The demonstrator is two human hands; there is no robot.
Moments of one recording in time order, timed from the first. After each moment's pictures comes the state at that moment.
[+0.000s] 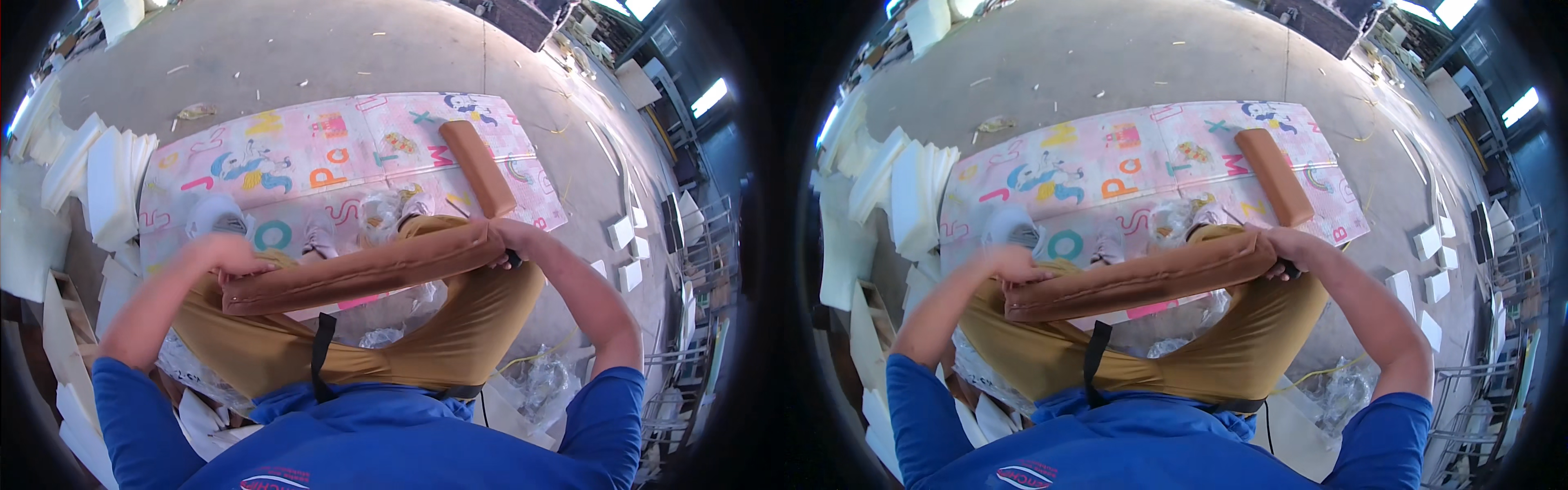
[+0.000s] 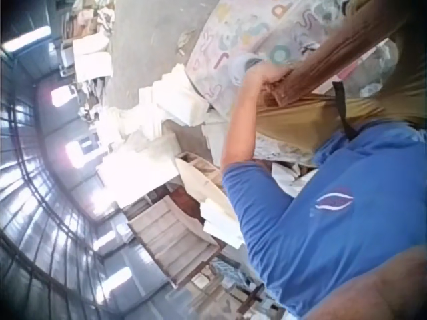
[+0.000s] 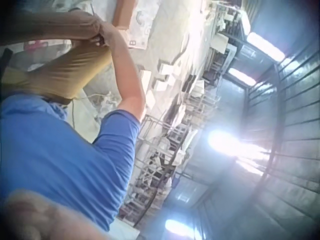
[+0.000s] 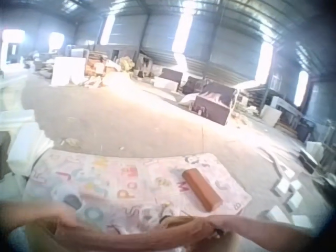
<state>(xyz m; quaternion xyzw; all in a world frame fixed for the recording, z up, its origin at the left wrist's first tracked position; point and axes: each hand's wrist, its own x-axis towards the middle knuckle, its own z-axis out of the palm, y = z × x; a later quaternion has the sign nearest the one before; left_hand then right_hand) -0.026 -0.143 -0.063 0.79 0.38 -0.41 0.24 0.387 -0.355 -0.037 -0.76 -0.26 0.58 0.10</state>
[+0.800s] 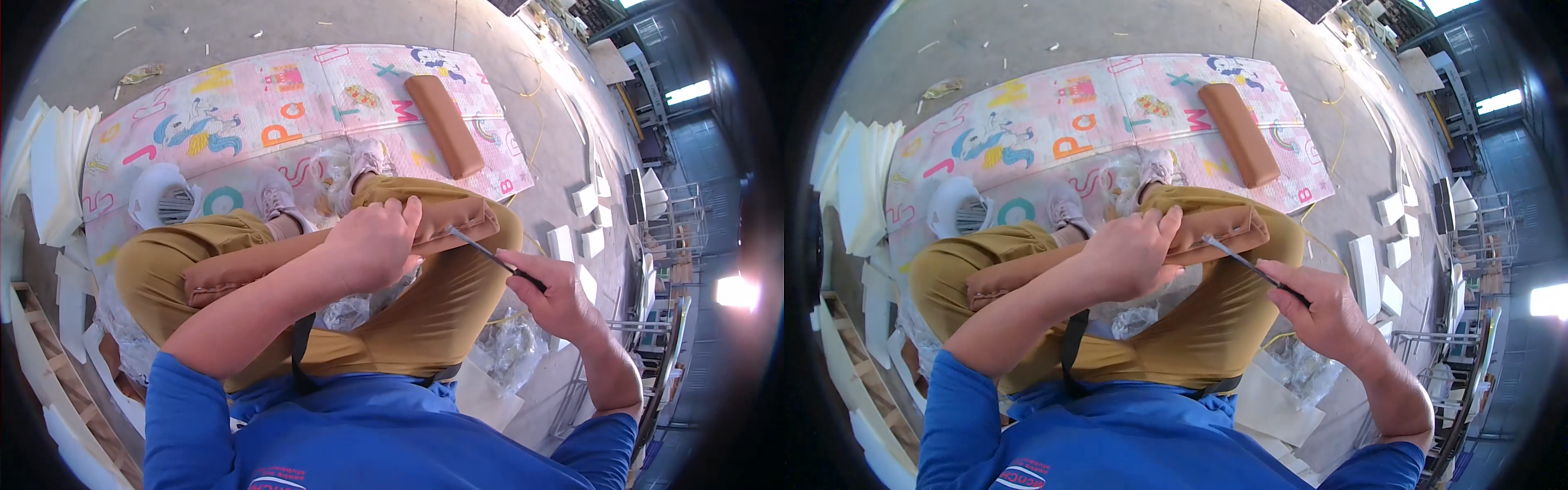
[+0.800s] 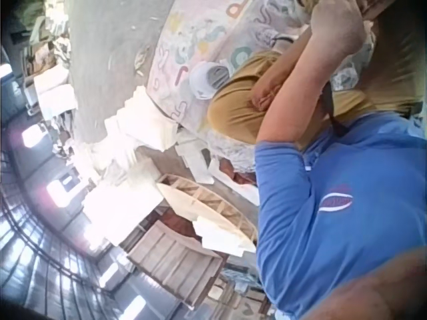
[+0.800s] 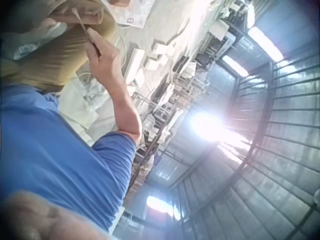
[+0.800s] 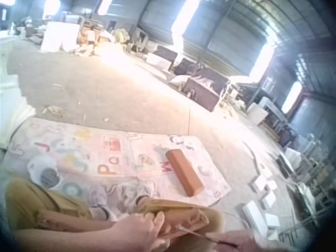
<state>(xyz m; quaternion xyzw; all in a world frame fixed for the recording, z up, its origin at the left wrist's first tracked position) 0.128 -0.265 -0.070 0.95 0.12 0.06 0.29 0.292 -0.453 0.075 -0.78 -0.56 0.26 0.12</state>
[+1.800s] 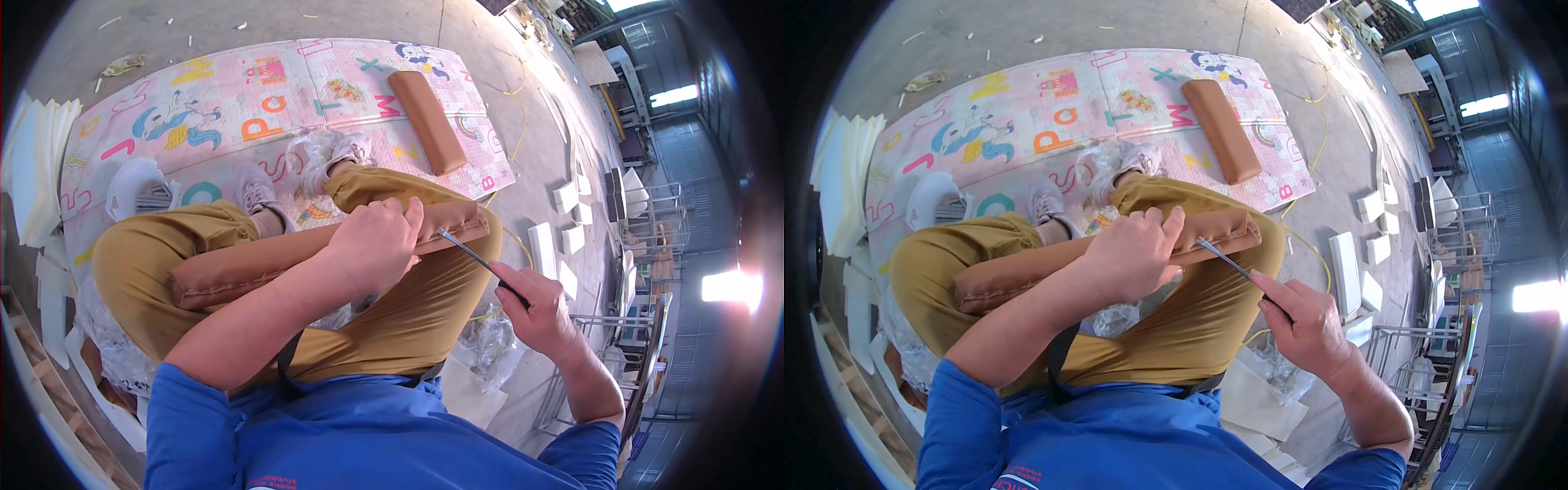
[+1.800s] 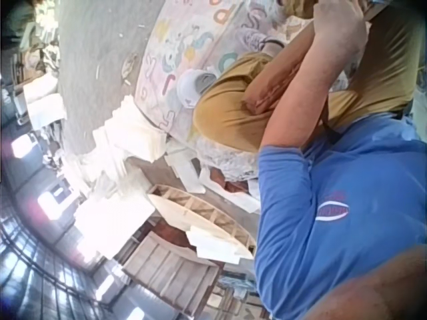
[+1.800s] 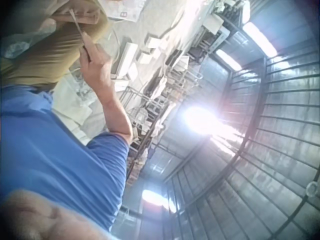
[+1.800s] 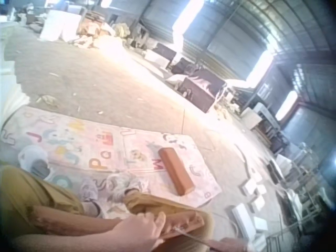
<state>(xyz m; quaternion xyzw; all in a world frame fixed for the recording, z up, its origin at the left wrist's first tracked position) 0.145 -0.274 -0.080 0.95 0.09 0.09 0.27 0.283 -0.475 0.059 -0.80 -0.58 0.13 0.07</state>
